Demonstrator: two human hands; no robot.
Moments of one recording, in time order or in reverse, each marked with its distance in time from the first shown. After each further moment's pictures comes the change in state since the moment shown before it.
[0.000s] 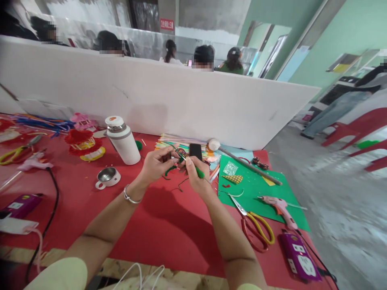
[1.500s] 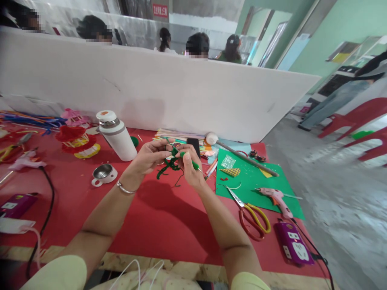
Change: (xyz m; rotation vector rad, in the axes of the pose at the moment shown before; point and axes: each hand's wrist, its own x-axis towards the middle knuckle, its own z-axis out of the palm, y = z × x) left_hand 0.011 -0.003 -0.014 -0.500 -0.096 -0.369; right_hand 0.004 0.021 0.011 0.144 0.018 -0.055
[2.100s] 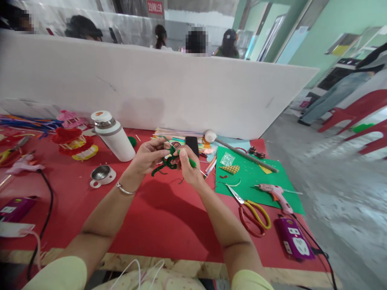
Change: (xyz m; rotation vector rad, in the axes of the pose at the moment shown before) left_hand 0.003 -0.008 0.003 0.089 0.051 0.081; right_hand -0.001 0.000 0.000 0.006 0.005 0.102
